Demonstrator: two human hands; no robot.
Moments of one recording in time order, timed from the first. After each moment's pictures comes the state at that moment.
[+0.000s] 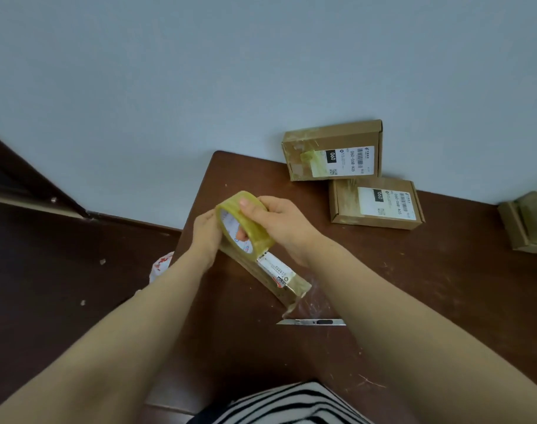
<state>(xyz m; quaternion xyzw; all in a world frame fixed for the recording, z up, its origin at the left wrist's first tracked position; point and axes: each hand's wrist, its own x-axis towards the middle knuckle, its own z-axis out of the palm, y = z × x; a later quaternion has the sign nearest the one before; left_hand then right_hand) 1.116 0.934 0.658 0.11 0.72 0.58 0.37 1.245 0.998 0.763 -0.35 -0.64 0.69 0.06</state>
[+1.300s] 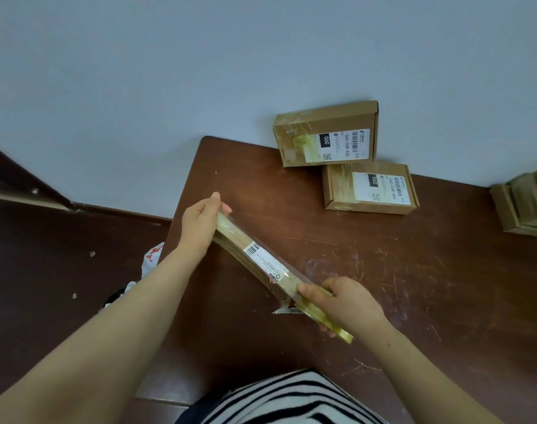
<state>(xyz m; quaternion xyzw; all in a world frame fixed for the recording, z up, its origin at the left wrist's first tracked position) 1.114 0.931 0.646 0.23 0.77 0.51 0.30 1.376 0.975 0.713 -0.52 -0.72 0.41 -0.20</state>
